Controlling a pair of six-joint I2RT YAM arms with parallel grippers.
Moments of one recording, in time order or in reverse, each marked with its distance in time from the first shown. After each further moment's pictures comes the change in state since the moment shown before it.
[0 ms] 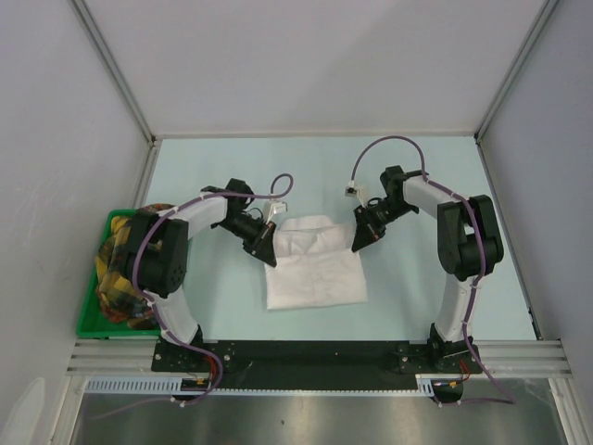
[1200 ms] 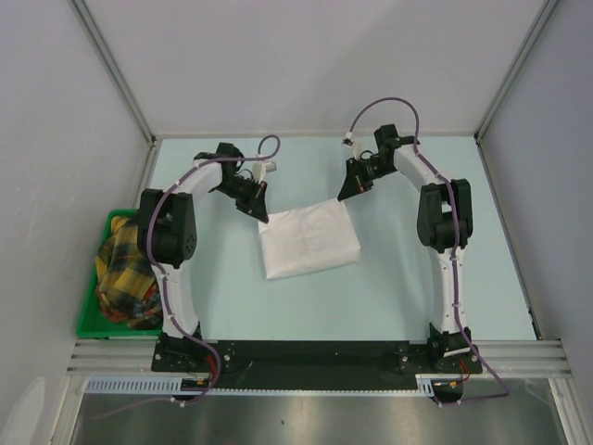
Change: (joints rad) left arm 0.130 0.277 0.469 -0.077 -0.111 -0.008; right arm -0.037 0.375 0.652 0.014 -0.048 0.234
